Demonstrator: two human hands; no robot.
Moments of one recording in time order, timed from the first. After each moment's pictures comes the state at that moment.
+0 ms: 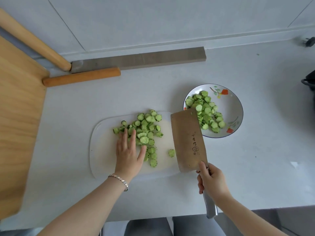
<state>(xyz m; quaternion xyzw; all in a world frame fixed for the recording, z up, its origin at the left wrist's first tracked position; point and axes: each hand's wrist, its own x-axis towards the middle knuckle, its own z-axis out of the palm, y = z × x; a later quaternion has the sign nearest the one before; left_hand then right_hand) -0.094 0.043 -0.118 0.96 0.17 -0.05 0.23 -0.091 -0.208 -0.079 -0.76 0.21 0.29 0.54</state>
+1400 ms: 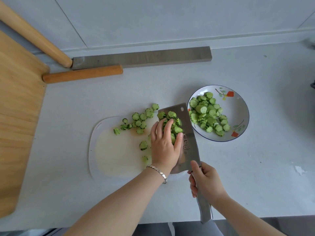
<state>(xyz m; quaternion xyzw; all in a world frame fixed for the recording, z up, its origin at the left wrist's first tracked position) -0.044 -0.042 -0.119 0.93 0.12 0.14 0.31 -0.082 -0.177 -0.062 -0.72 0.18 0.35 0.58</state>
